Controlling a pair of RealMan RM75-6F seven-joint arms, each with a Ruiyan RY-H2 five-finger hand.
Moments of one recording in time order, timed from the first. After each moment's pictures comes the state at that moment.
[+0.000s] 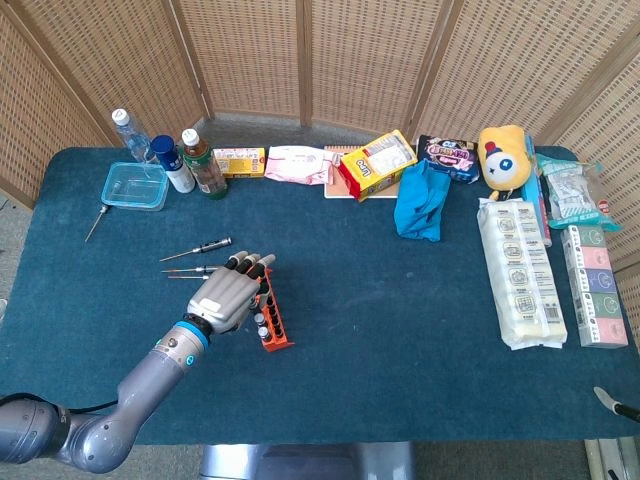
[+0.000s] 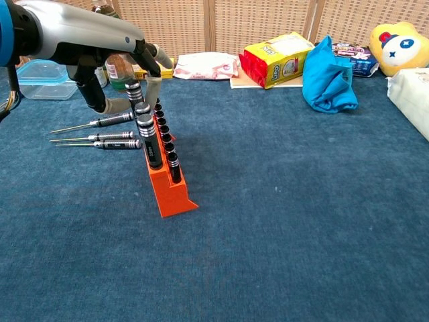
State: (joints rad) left arm -1.14 -1.16 -0.07 -2.20 0.46 1.10 0.72; right arm -0.10 -1.14 0.11 -1.48 -1.31 1.47 0.24
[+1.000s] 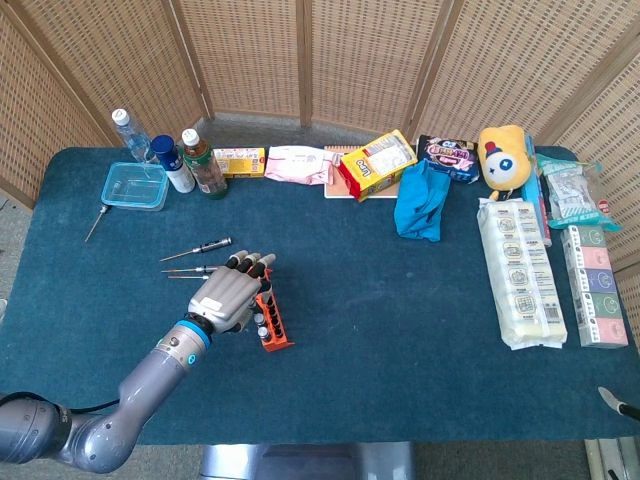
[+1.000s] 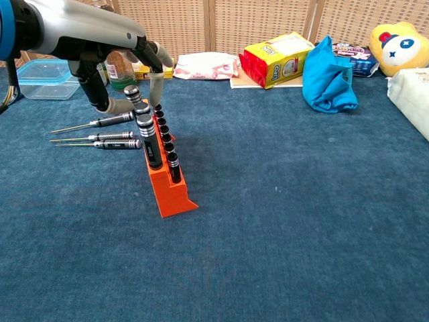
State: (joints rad) left arm -1.17 -1.15 -0.08 -2.21 0.40 1.10 0.72; right arm -0.10 -1.13 0.12 -1.47 -1.30 1.46 0.26
